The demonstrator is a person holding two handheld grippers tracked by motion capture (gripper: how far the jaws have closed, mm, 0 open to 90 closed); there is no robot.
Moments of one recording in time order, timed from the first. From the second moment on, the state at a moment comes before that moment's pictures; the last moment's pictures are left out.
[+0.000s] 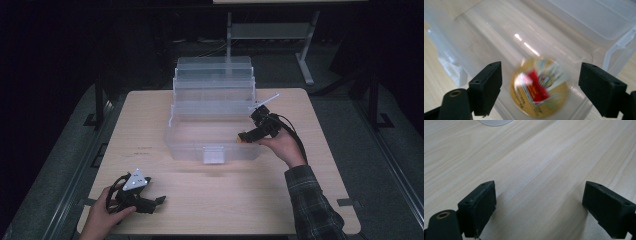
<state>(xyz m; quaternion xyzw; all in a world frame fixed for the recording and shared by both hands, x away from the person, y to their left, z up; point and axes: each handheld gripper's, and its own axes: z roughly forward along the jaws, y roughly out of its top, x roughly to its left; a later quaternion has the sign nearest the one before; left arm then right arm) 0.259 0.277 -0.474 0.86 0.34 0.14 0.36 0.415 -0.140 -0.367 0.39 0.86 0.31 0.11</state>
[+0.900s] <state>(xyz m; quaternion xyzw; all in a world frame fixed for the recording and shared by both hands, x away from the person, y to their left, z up) 0.259 0.277 -0.474 0.86 0.34 0.14 0.36 0.382 -0.174 -0.353 0.40 0.84 0.34 0.13</state>
